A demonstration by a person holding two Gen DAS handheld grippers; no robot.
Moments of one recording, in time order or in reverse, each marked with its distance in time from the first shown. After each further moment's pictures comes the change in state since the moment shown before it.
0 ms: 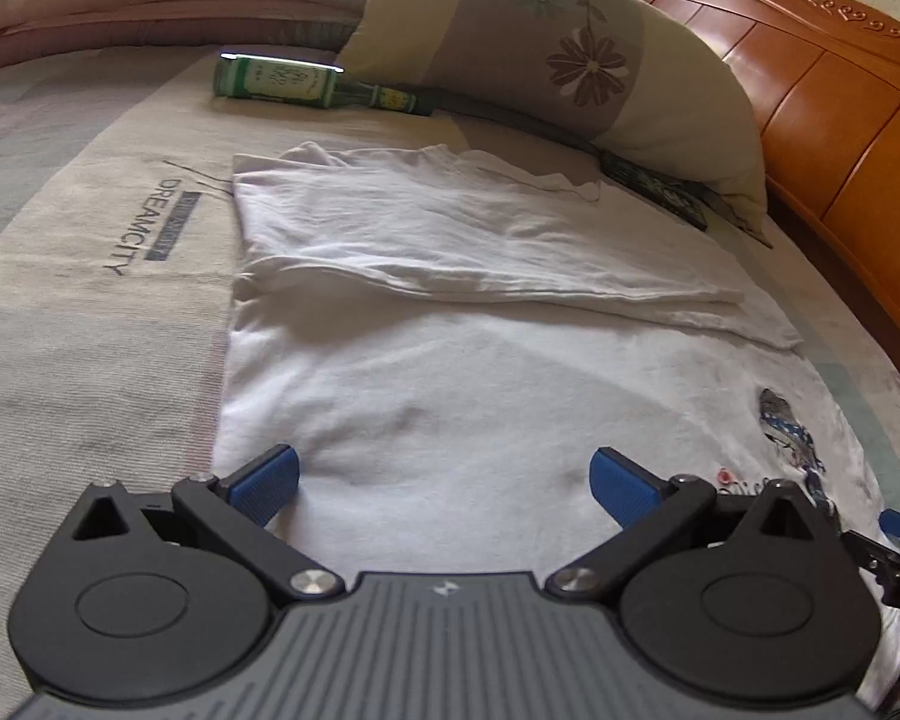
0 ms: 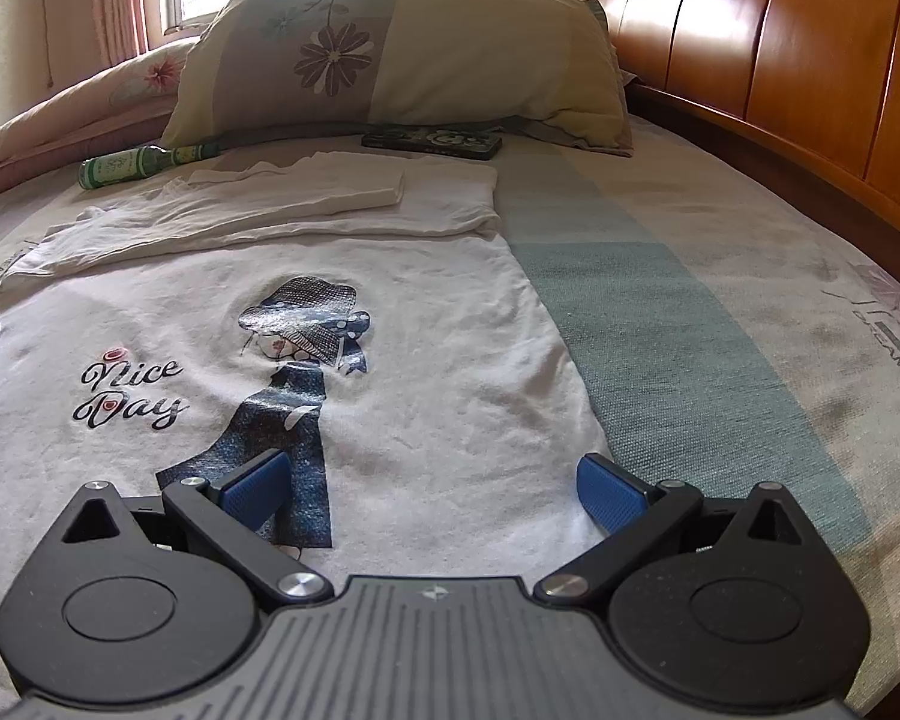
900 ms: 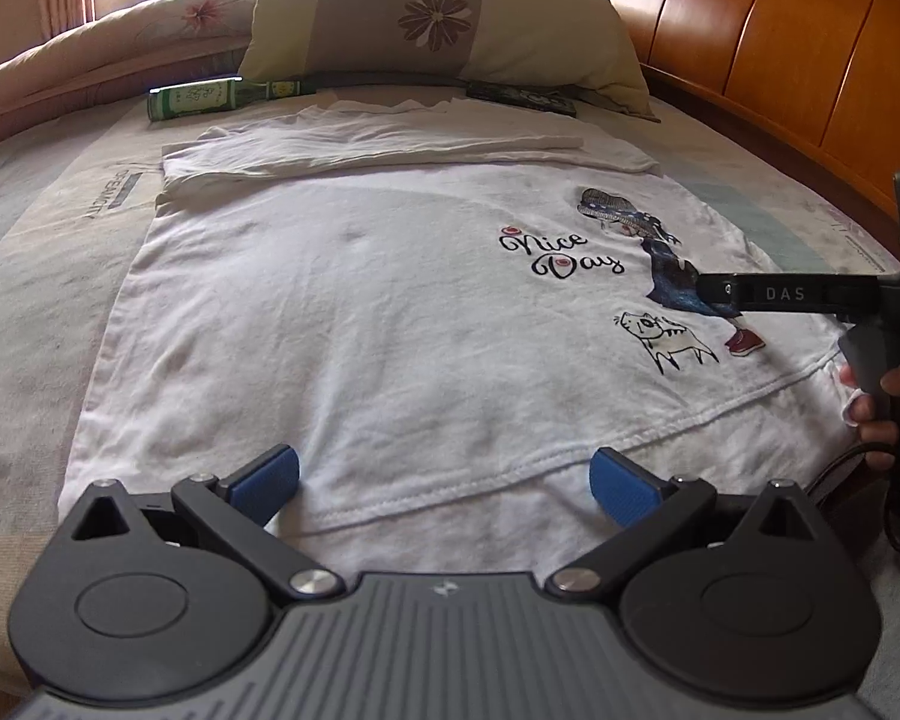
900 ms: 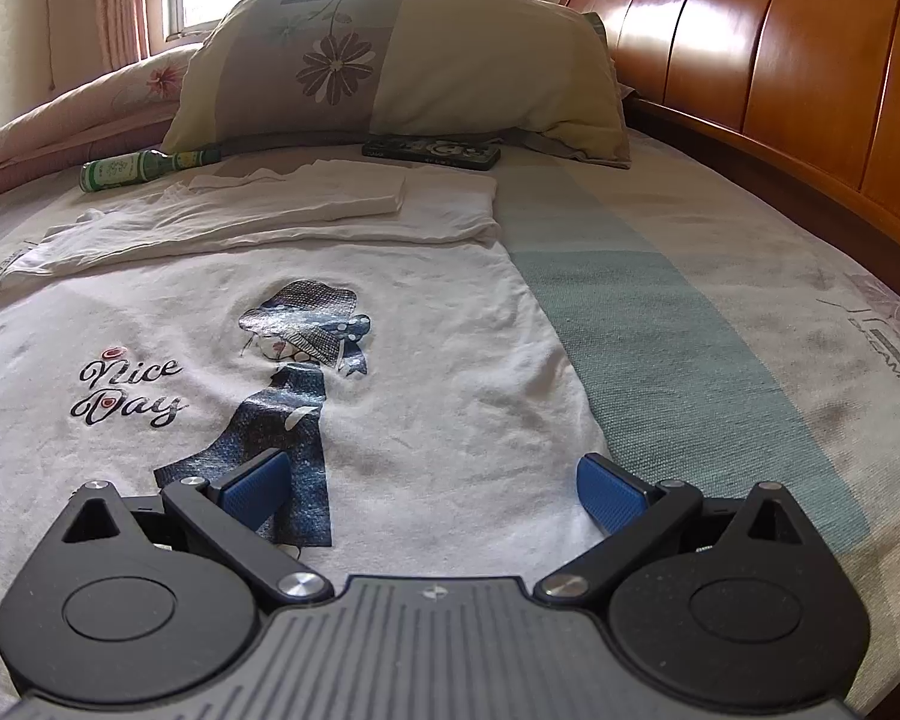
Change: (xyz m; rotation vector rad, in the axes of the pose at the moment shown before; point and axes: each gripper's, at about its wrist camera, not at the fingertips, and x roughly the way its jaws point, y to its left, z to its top) left arm -0.081 -0.103 -0.129 0.232 -0.027 0.007; right arm -0.001 0.004 -0.007 -0.016 -0.036 -0.017
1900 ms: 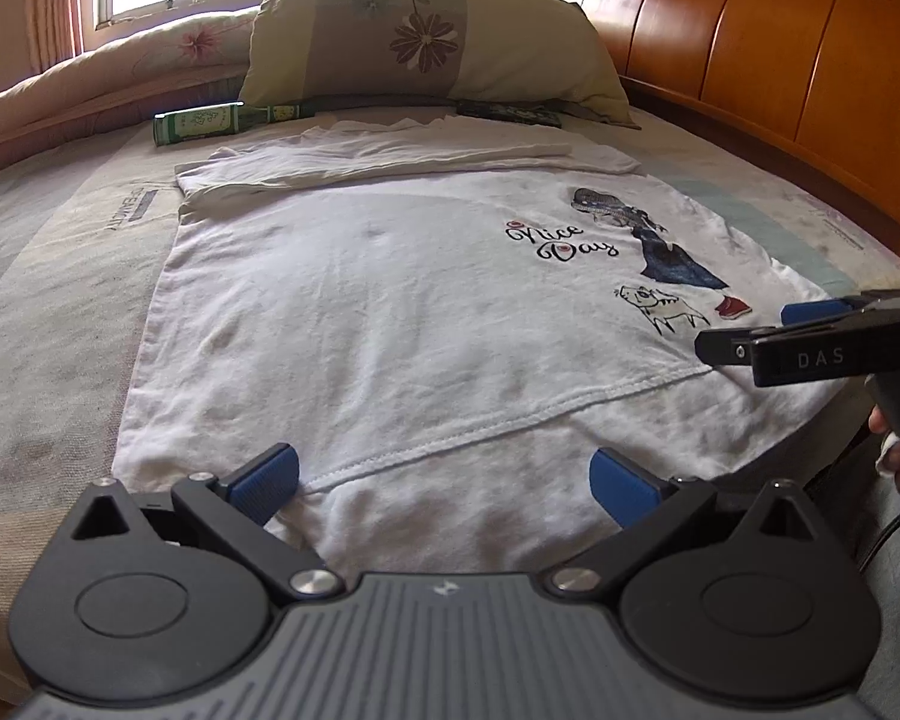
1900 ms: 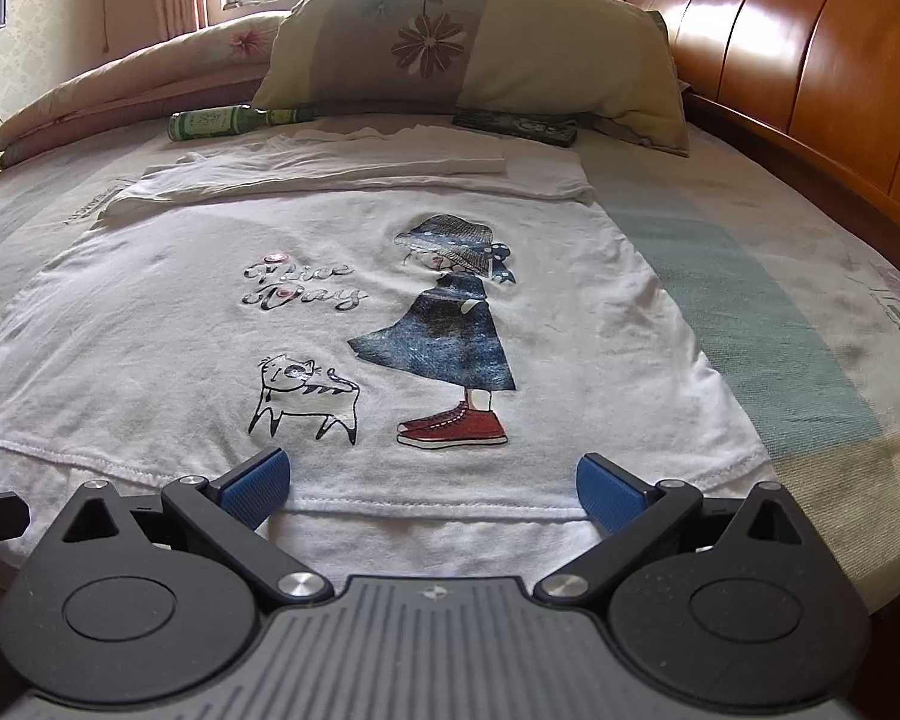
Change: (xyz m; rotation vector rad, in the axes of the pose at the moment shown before) left arm -0.017 0.012 -0.026 0.076 -0.030 -0.023; right arm -0.054 0.052 -0.034 -0.060 0.083 0.082
